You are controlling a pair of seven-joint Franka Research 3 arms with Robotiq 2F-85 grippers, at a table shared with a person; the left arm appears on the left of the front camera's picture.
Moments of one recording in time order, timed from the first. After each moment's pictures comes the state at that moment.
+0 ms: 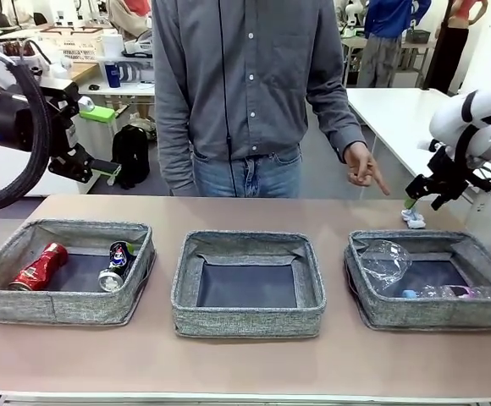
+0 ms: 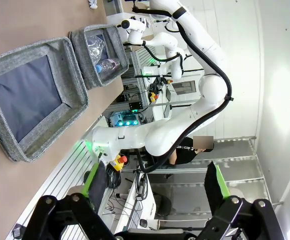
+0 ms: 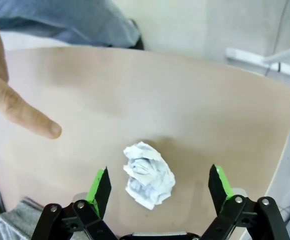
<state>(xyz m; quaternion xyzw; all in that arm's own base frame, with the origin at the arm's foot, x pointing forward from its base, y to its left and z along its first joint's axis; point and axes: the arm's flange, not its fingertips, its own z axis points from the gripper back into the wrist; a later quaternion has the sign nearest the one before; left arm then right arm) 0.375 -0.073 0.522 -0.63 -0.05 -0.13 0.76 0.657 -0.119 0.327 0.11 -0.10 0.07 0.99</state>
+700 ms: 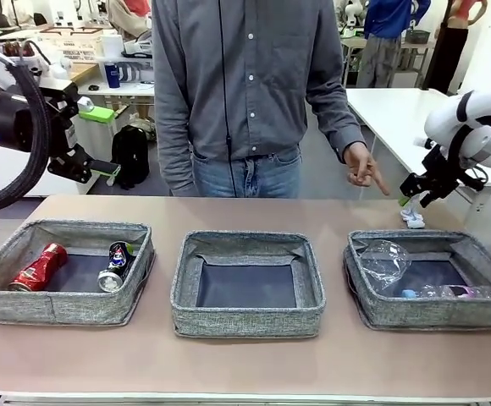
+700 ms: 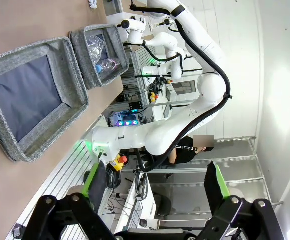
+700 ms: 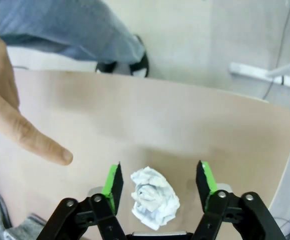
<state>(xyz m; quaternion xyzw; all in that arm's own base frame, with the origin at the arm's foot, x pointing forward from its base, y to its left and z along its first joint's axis) 0.375 -0.073 0.522 -0.63 -0.05 -0.13 0.76 0.669 -0.117 0.325 0.12 -0.14 0.06 0.98</state>
